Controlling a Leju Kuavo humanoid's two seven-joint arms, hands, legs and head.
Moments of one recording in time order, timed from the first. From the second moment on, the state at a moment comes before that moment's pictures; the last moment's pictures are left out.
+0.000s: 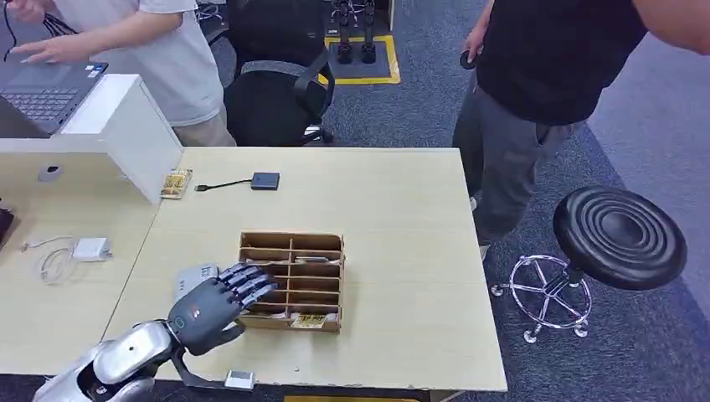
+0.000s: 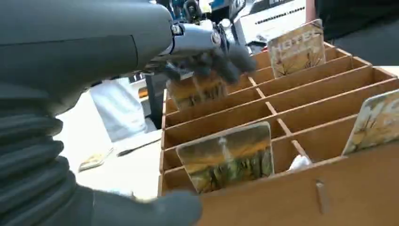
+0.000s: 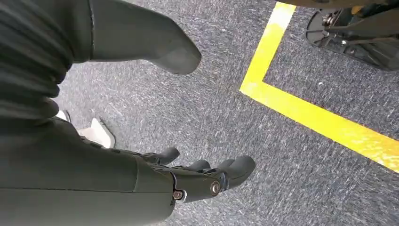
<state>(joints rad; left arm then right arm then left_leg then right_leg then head) -0.09 0.63 -0.69 -1.67 -1.07 0.17 -0.15 -0.06 -0.03 1.32 -0.11 -0.81 -0.33 -0.16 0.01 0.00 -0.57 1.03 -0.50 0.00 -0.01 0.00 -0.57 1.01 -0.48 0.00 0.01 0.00</state>
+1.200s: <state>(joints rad) -0.08 0.64 -0.64 -1.69 -0.86 0.13 -0.28 -0.06 -0.03 1.33 -0.10 -0.83 -0.33 -0.16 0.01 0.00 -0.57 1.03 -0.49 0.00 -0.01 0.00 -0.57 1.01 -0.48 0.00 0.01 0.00</state>
